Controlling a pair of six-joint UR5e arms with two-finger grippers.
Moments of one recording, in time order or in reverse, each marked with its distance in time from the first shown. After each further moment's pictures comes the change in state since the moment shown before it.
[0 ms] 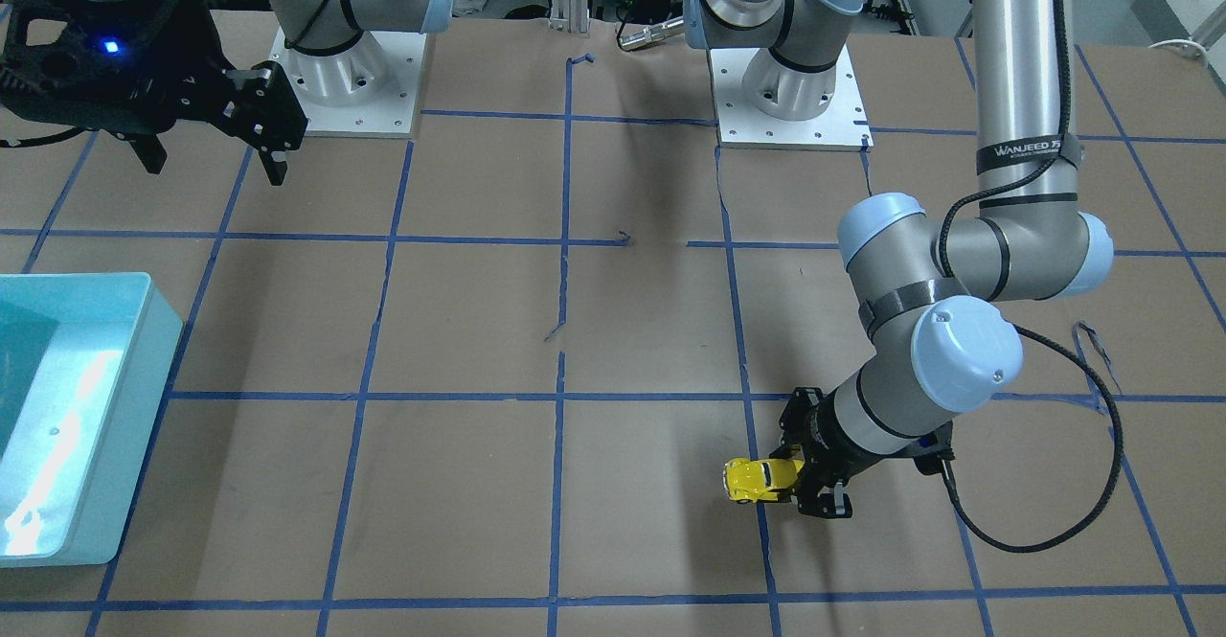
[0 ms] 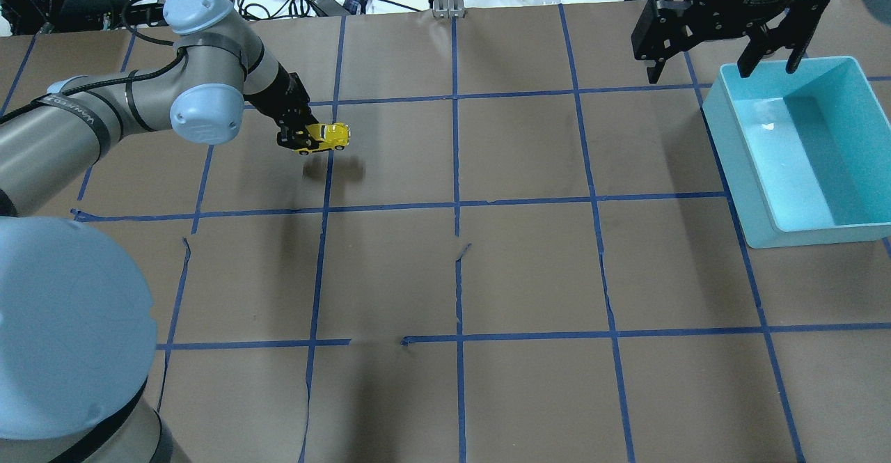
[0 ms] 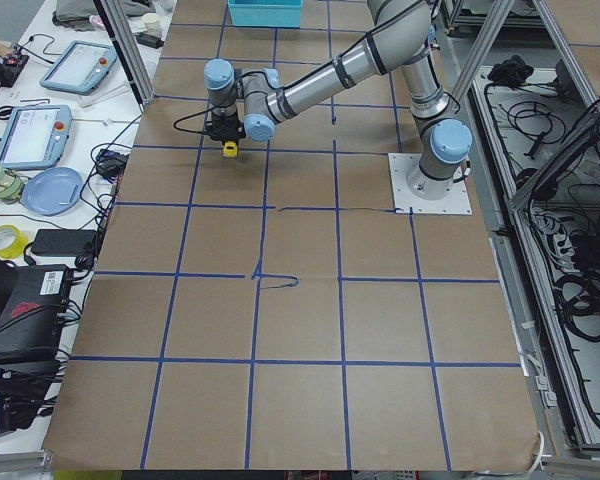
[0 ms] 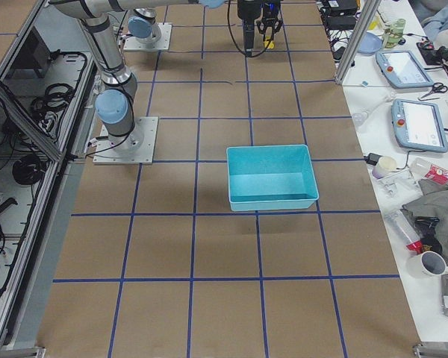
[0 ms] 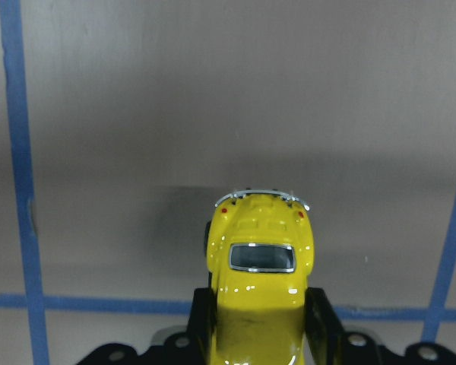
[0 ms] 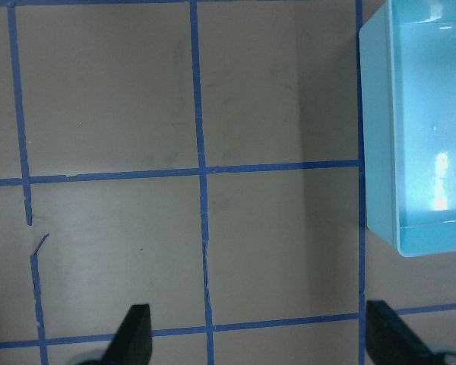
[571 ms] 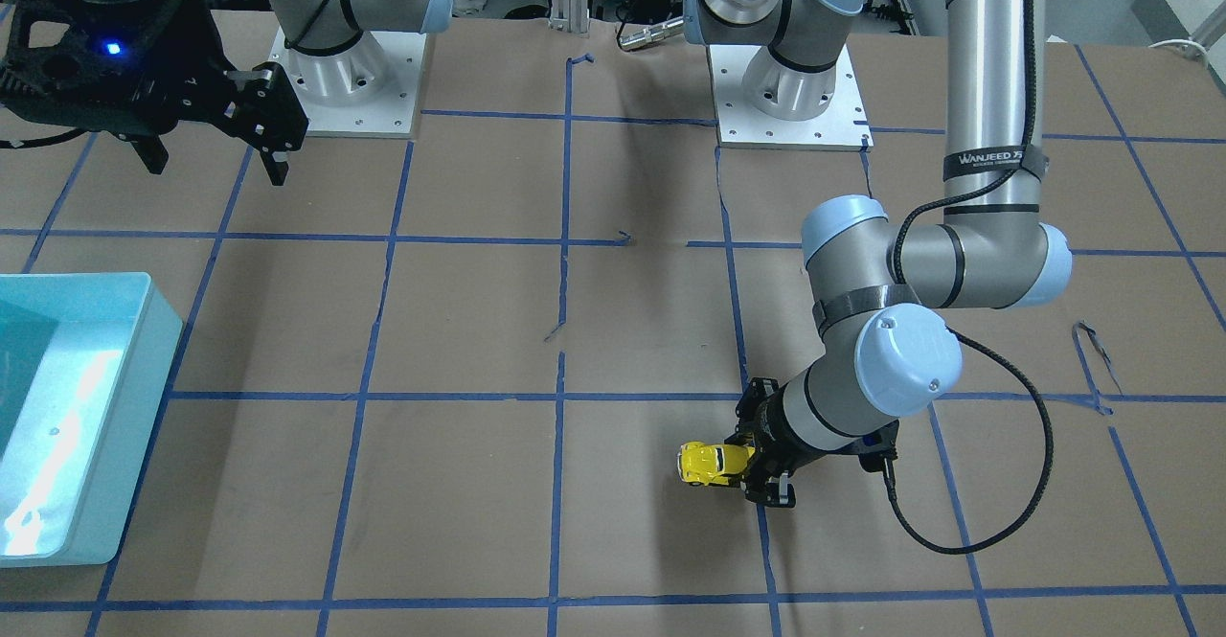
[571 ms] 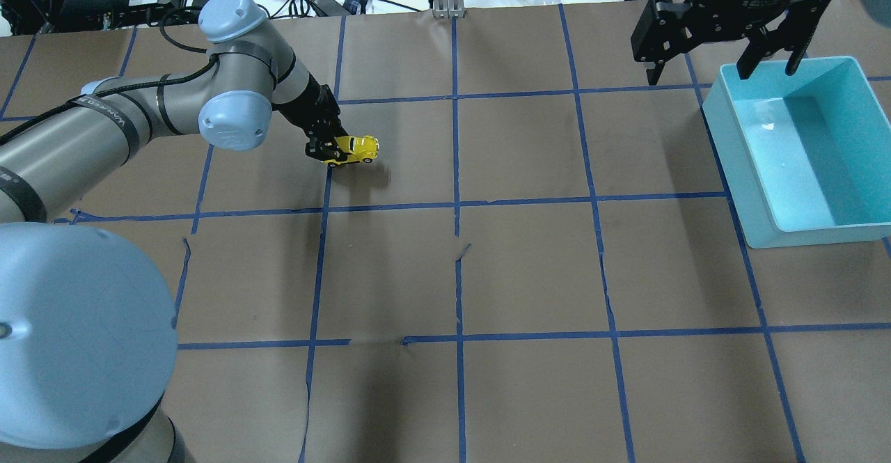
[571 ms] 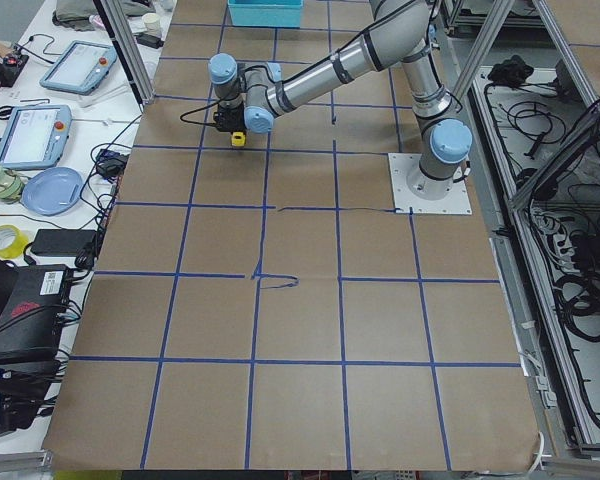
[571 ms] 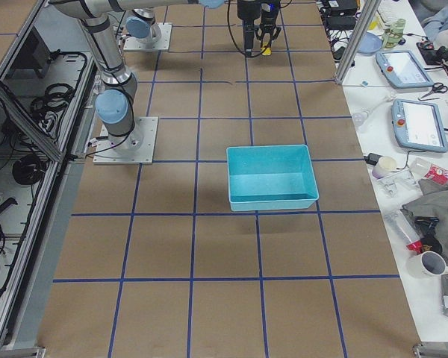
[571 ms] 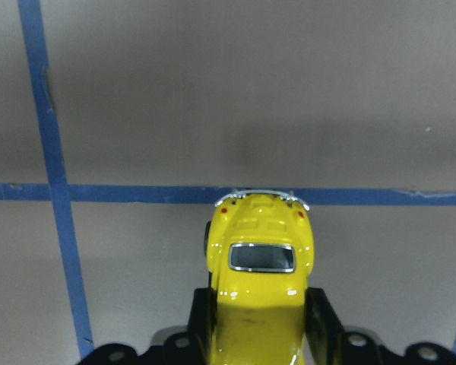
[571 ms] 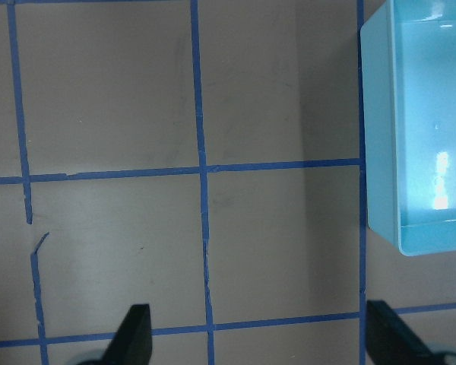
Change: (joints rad) left arm -0.047 -0.023 -0.004 -0.029 -0.021 0.002; right arm -0.001 -0.001 0.004 0.000 0.002 0.000
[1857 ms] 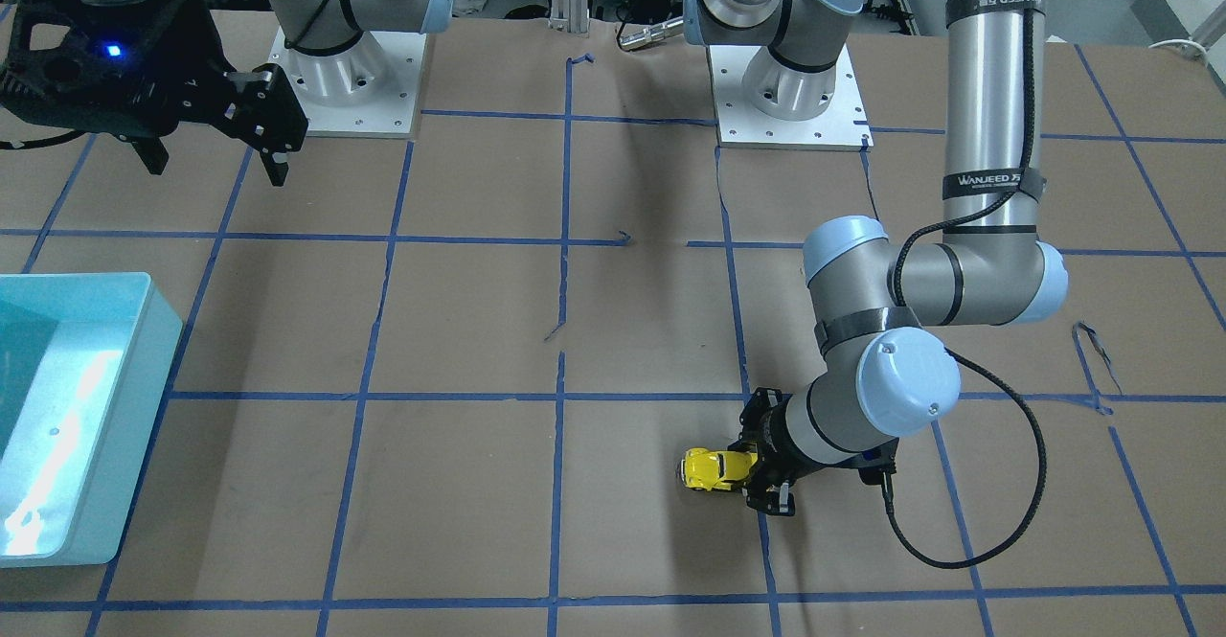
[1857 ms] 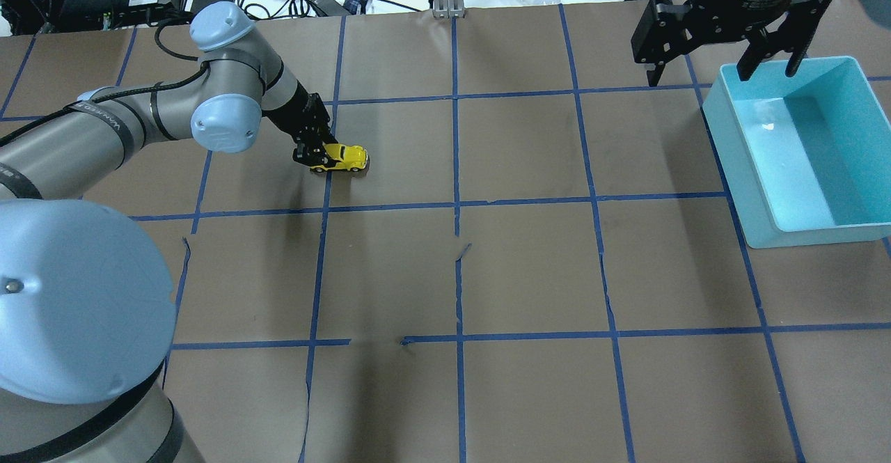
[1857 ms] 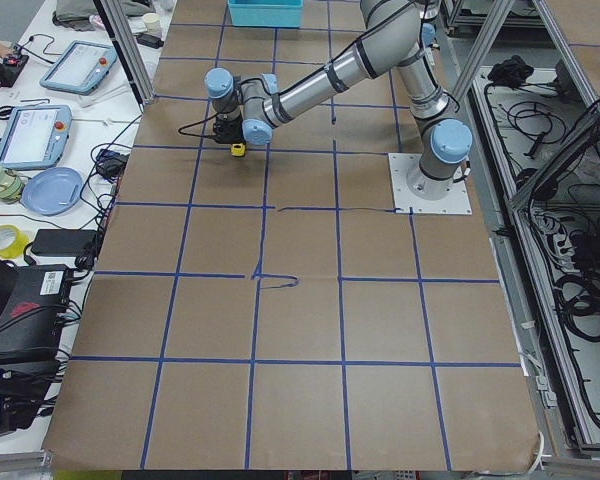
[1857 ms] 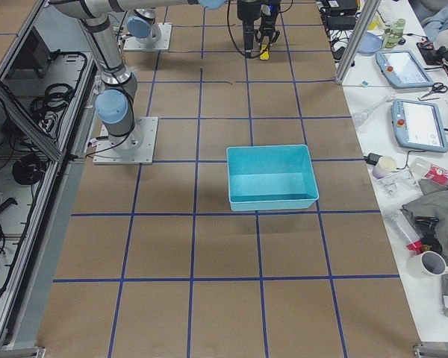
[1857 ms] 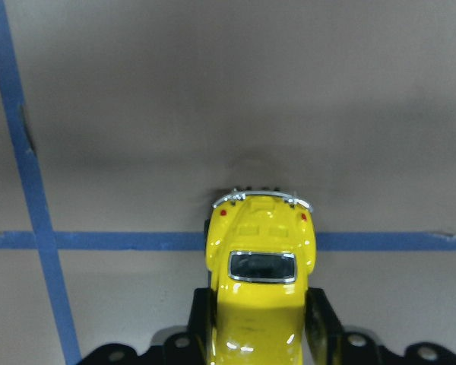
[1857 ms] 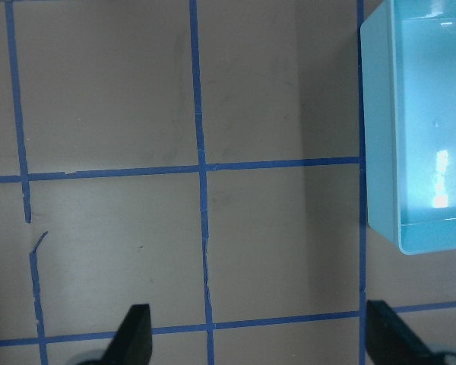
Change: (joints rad) left arm 0.060 -0.042 0.003 -0.001 0.001 0.083; right arm 0.000 0.000 0.002 0.000 0.001 0.000
